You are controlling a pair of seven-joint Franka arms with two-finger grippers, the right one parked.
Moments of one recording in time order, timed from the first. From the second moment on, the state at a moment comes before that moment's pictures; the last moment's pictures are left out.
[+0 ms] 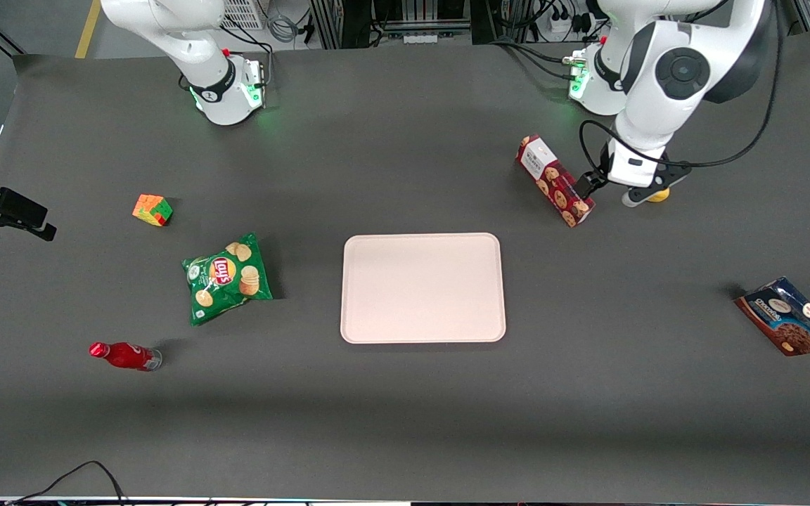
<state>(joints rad) 0.02 -0.31 -0.36 -2.57 -0.09 2.23 -0.78</state>
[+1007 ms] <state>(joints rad) -0.04 -0.18 -0.58 -2.83 -0.26 2.66 -1.00</state>
